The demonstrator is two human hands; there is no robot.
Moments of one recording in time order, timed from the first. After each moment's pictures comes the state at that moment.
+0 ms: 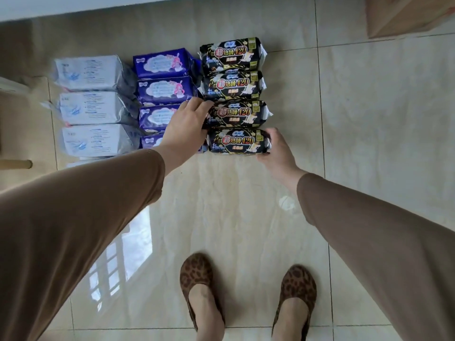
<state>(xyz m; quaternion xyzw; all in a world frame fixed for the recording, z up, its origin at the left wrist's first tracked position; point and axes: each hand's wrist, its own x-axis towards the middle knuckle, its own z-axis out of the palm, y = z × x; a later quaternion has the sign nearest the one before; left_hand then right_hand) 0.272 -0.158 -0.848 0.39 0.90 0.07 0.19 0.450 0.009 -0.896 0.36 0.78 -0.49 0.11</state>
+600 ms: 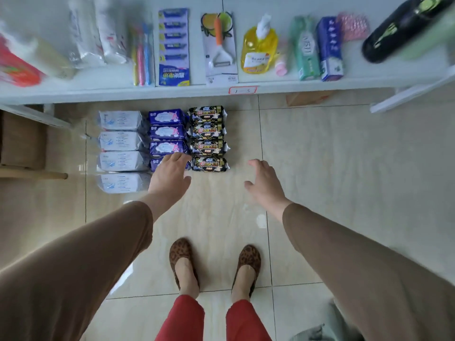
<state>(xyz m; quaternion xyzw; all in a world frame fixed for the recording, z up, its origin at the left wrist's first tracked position) 0.370 -0.171 -0.589 0.30 0.92 0.09 0.25 0.526 0.033 -0.602 0.32 0.86 -0.36 0.17</state>
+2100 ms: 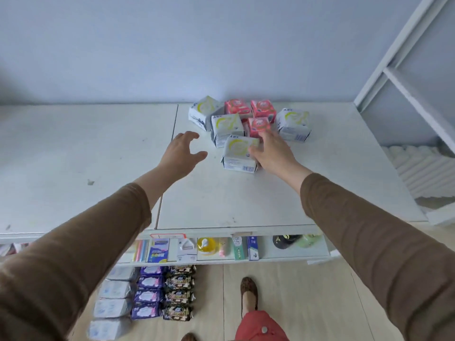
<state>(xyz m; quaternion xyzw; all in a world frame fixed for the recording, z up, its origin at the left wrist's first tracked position) 0.131 0.213 -0.045 0.26 0.91 0.31 0.10 0.253 0.437 -0.042 0.24 0.94 -0.24 -0.04</state>
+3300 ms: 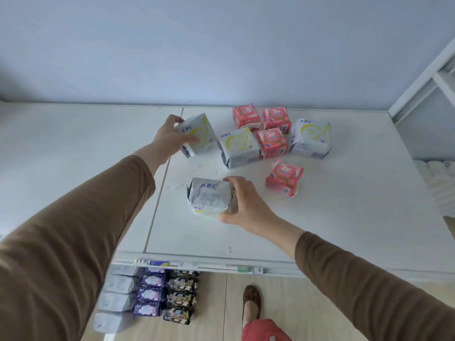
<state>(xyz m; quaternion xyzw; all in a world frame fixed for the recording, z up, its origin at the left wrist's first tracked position) 0.013 0.248 -0.067 0.06 0.85 0.48 0.19 0.261 0.391 -0.100 0.04 0.91 -0.42 0.04</state>
